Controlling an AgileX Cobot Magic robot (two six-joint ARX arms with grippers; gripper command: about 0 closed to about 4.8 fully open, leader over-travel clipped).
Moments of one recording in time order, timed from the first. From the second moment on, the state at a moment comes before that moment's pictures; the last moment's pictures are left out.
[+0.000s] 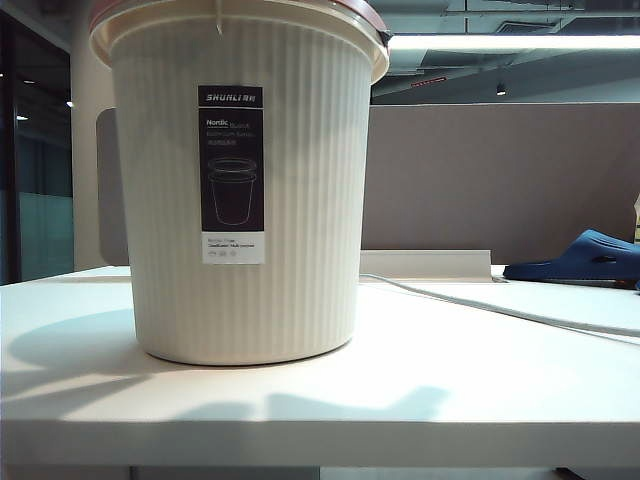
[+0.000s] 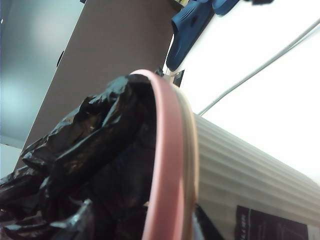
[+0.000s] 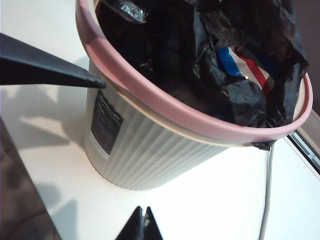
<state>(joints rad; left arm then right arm) -0.93 0.87 0.77 -0.07 -0.25 1.02 1.12 0.99 1.08 -0.59 0.40 -0.19</state>
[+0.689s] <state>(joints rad) -0.93 0.87 0.77 -0.02 -0.27 1.03 1.13 0.99 1.08 -0.61 0.40 -0.18</state>
